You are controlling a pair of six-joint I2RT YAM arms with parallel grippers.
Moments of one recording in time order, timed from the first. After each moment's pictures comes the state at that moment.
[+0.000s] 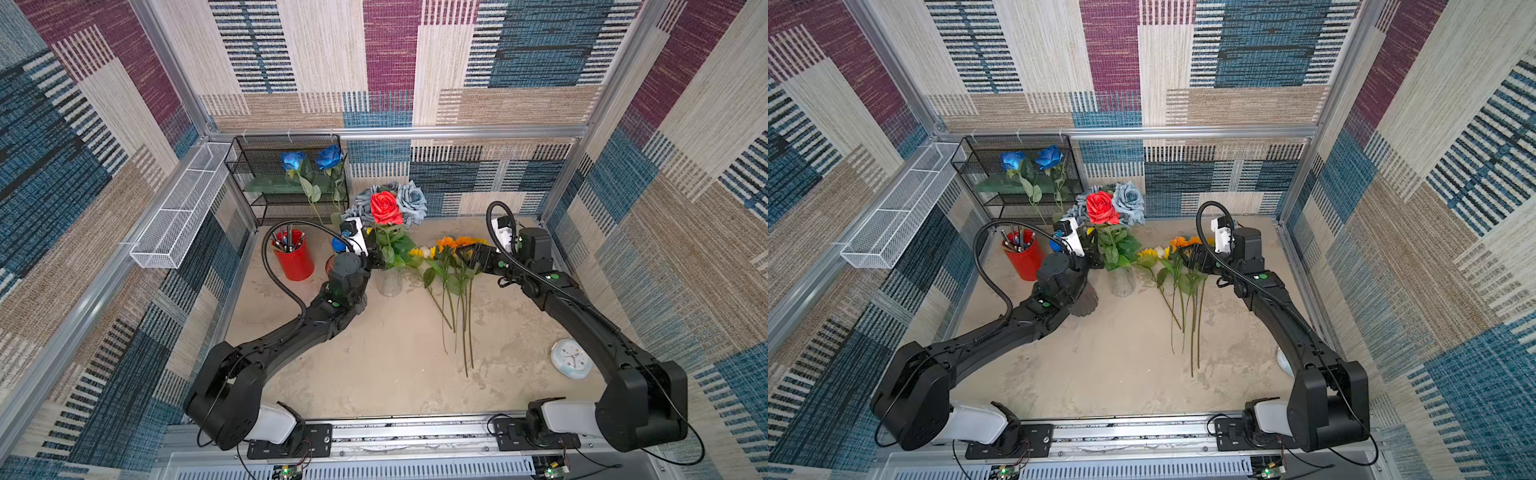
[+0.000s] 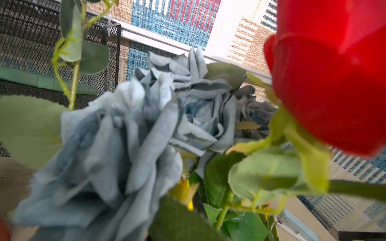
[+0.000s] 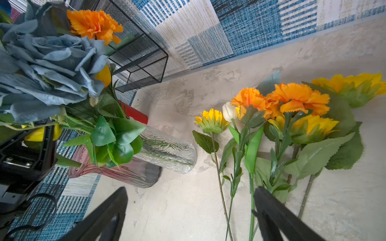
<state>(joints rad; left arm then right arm) -0.60 1.42 0.91 0.57 -0.36 -0.28 0.14 1.32 1.02 -0.19 -0.50 0.43</state>
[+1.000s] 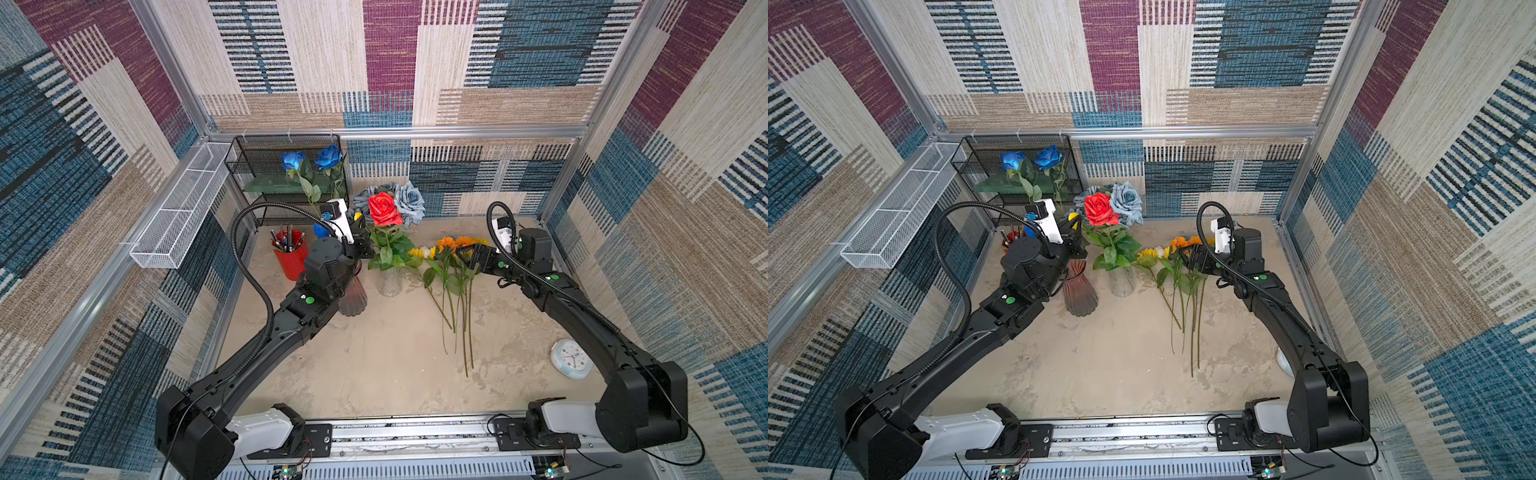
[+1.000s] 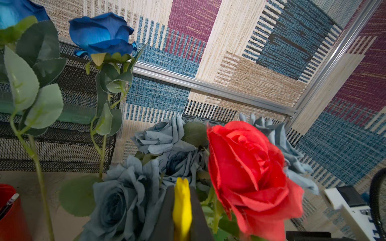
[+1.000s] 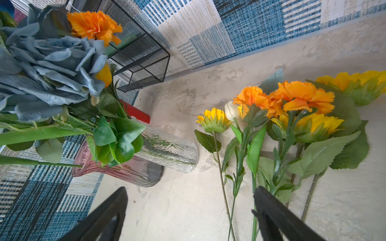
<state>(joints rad) -0.60 1.23 1.10 0.18 -0.33 -0.30 0.14 1.32 1.02 -0.18 -0.52 0.44</state>
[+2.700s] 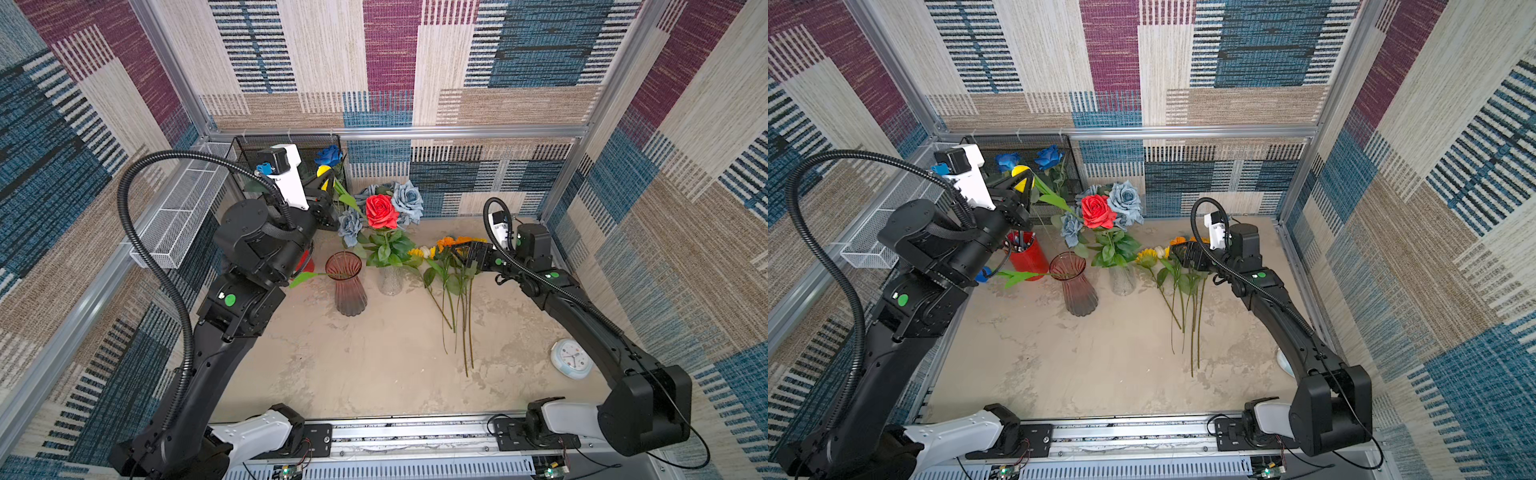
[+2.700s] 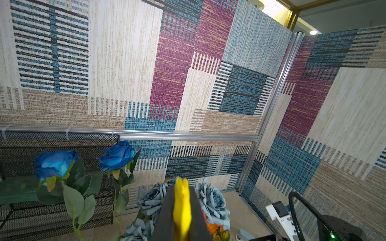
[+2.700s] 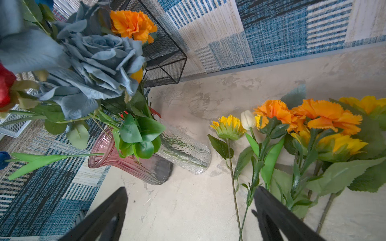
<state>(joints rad) -0.54 1.17 1.72 -0.38 -0.15 -0.16 0.18 1.30 1.07 -0.19 -0.53 0.40</state>
